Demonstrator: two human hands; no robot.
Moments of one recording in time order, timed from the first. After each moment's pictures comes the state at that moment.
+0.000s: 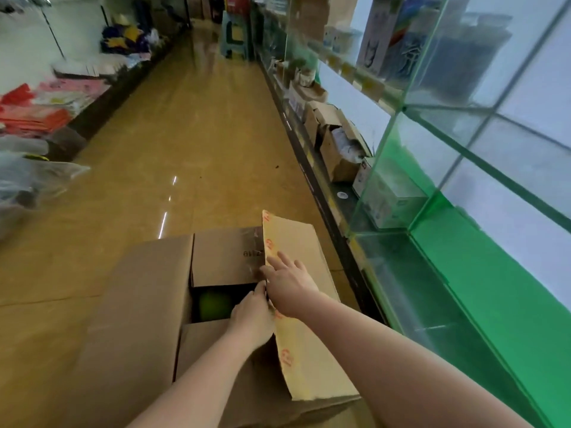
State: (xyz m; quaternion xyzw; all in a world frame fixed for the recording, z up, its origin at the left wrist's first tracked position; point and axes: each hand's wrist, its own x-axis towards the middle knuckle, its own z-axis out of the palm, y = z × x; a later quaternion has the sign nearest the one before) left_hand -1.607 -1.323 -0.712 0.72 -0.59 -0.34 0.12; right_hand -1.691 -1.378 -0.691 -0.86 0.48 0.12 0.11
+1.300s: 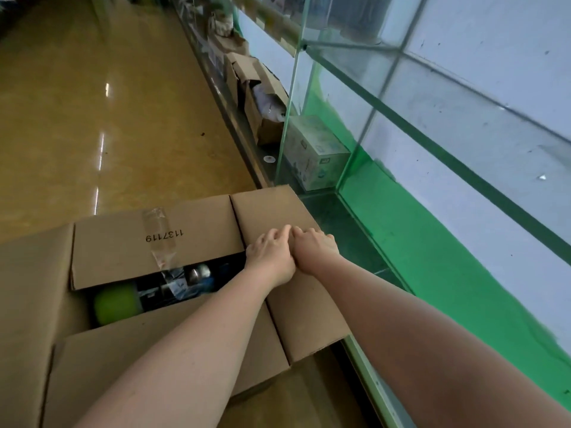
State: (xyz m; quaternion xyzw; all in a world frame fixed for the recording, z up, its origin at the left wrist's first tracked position) left_hand -1.761 -1.394 -0.700 0.61 -0.73 -0.31 0.04; right_hand -1.857 -1.410 -0.705 -0.70 0.70 0.12 0.11
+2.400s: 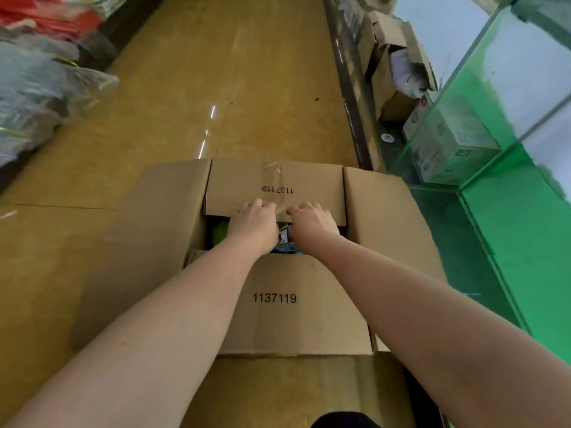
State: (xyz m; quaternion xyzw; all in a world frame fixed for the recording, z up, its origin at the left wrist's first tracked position) left_hand -1.595 -1.365 -0.719 0.77 -0.62 -0.18 0.01; right_hand -1.697 -1.409 -0.730 -0.84 0.52 0.10 0.11
